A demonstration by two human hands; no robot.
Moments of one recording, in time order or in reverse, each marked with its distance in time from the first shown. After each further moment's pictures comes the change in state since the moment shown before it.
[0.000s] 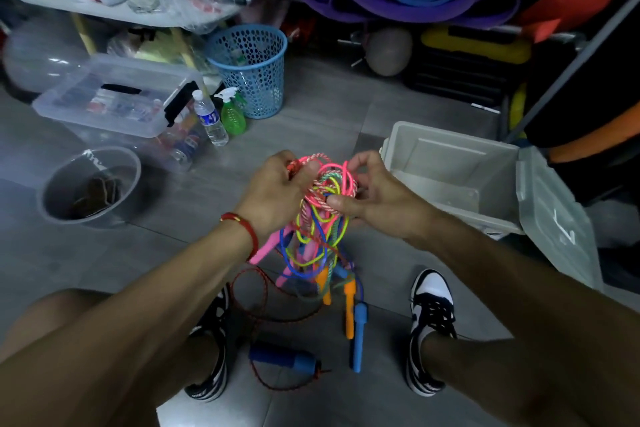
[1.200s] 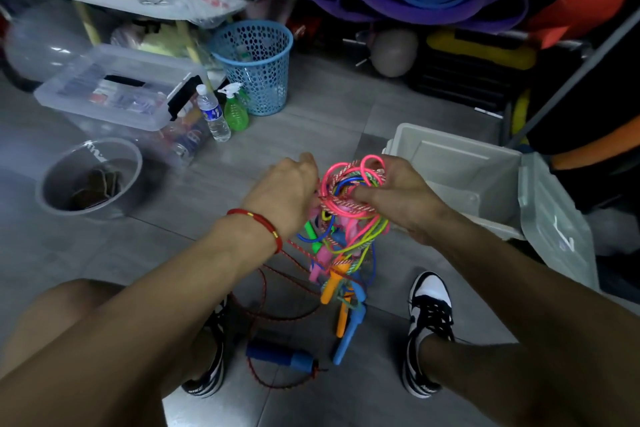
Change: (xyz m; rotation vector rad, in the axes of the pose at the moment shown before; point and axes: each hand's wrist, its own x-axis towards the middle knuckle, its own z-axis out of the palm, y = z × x) left_hand -0.010 0.025 -0.011 0.804 -0.197 0.150; right_hand 0.011 -0.010 -0.002 -0.180 0.256 0.110
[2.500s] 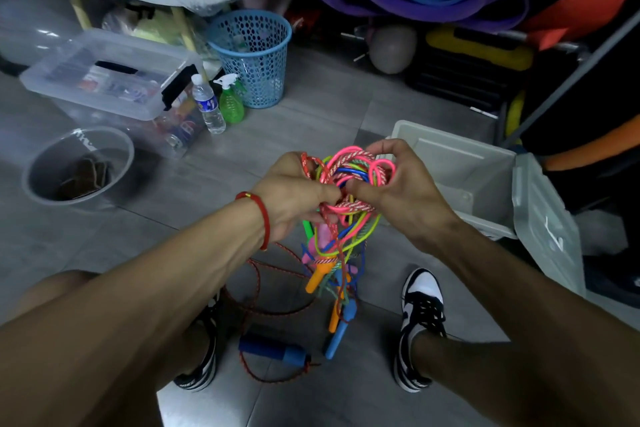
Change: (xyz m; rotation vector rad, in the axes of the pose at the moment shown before) left_hand -0.003 0.014 0.006 -1.182 -0.146 -0.350; right_hand -0.023 -0.008 -0.003 0.283 0.024 -0.048
